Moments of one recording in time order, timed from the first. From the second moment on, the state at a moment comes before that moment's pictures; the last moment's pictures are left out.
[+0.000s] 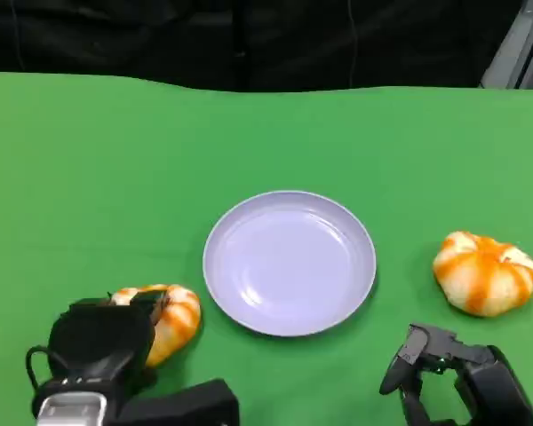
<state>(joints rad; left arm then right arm) -0.02 0.24 -0.34 0.13 1.09 0.21 0.16 0.09 -0.07 0.12 0.47 -0.14 -0.92 0.08</state>
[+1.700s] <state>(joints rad) -0.30 0.19 -0.41 0.39 0.98 -0.11 0.70 0.08 -0.07 0.13 0.46 -0.15 -0.90 0.08</state>
